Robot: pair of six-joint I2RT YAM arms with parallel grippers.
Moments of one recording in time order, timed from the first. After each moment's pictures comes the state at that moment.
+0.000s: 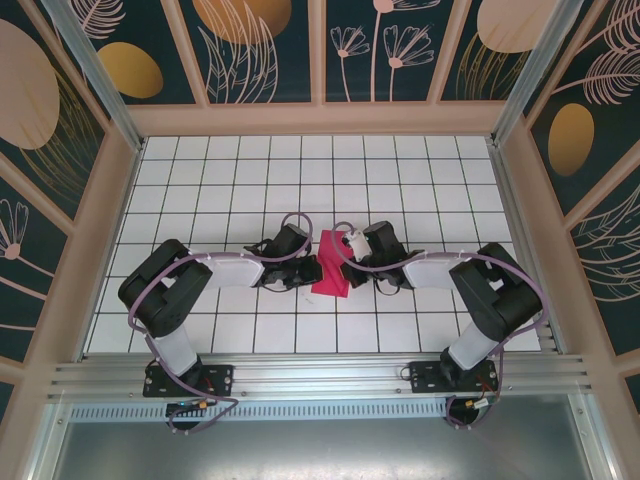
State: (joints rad) left arm -0.74 1.76 0.81 -0.01 0.29 -0.86; right arm 0.61 1.62 0.63 0.12 -0.35 0.11
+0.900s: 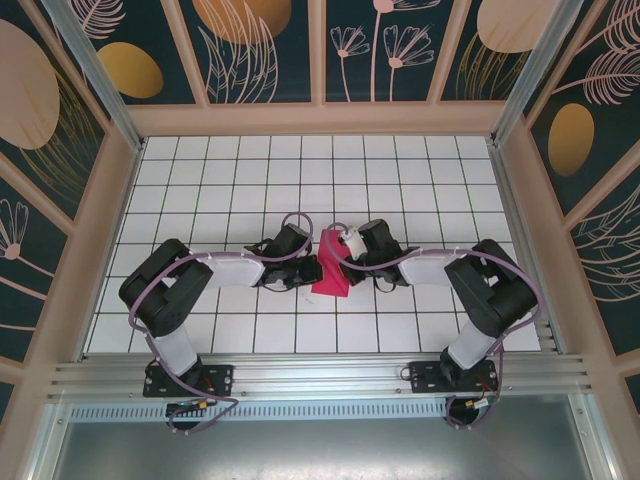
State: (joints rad) left arm -0.74 1.76 0.82 -0.01 0.28 -0.86; right arm 0.63 1.65 0.67 0.09 -0.27 0.04
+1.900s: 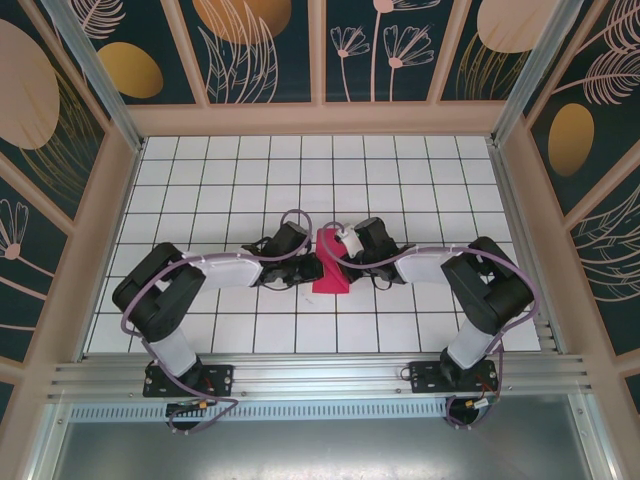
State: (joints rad) left arm -0.75 1.70 0.82 -0.04 0.26 -0.87; right arm 0.64 1.68 0.71 0.09 -0.23 0.02
